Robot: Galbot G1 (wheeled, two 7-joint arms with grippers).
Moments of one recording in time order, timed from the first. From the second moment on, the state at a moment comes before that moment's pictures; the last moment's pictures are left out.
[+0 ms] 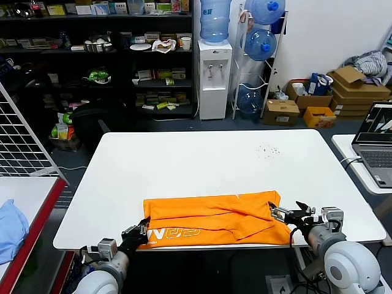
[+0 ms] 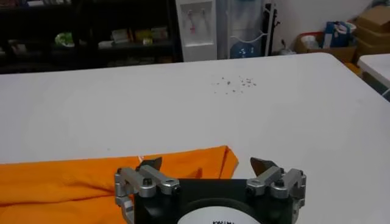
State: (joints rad) left arm 1.34 -0.86 -0.06 -1.91 -0.82 0.12 -0.35; right arm -1.50 0.97 0.64 2.18 0.85 -0.69 0.30
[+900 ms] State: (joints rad) left arm 1.34 -0.64 -0.17 -1.95 -0.95 0.18 -0.39; right arm -1.43 0.99 0.58 2.16 0.84 -0.67 0.30
